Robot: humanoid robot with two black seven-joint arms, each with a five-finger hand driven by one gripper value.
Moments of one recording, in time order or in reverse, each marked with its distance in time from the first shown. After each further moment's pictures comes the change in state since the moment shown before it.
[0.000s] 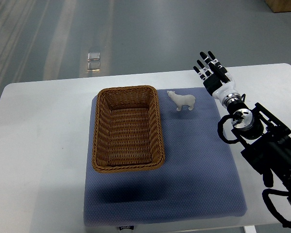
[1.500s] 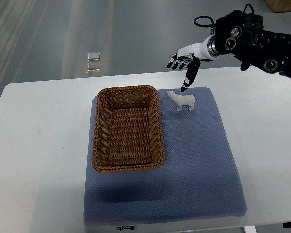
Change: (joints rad) left arm 0.000 0.000 -0.001 0.003 -0.005 0.002 0.000; right arm 0.676 -0.246 -1.000 0.089 -0.865 0.388 -0.462
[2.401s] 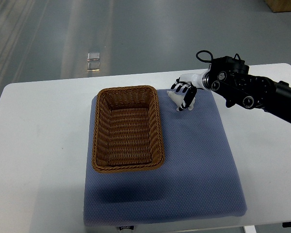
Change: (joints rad) left arm 0.000 0.000 0.001 0.000 0.000 -0.001 0.000; right arm -0.174 0.099 -0.013 -0.084 -0.031 -0.230 0.003
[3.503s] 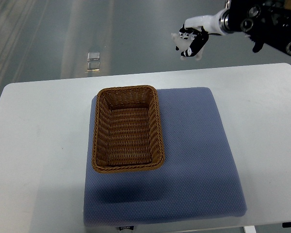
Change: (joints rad) left arm 0.000 0.000 0.000 0.000 0.000 0.000 0.000; right arm 0.327 -0.256 -0.006 0.246 0.078 0.166 -0.003
